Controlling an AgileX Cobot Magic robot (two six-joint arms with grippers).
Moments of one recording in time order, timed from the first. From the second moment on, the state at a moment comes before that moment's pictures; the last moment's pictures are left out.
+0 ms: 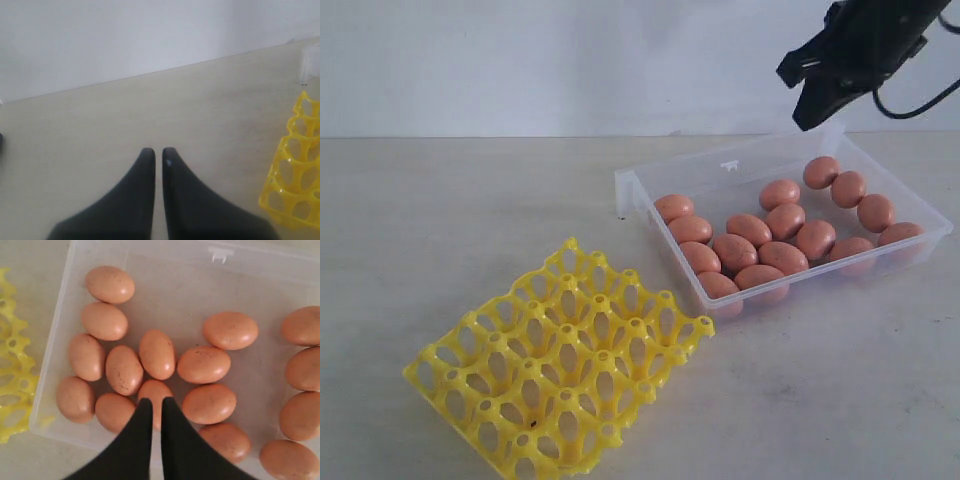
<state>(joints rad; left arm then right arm) -0.01 0.00 0.00 0.08 0.29 0.10 0.01 1.91 -1.76 0.30 1.18 -0.50</state>
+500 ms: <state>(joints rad) -0.01 0.00 0.00 0.08 0.29 0.10 0.05 2.16 -1.78 0.32 1.22 -0.65</state>
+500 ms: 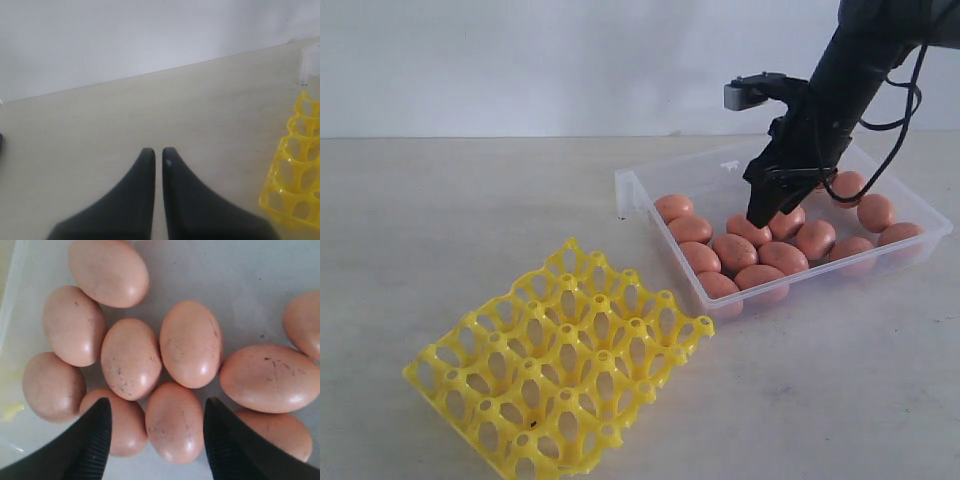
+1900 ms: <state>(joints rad) -0.01 0.00 0.00 0.08 0.29 0.10 0.05 2.31 -1.79 0.26 1.22 -0.65</state>
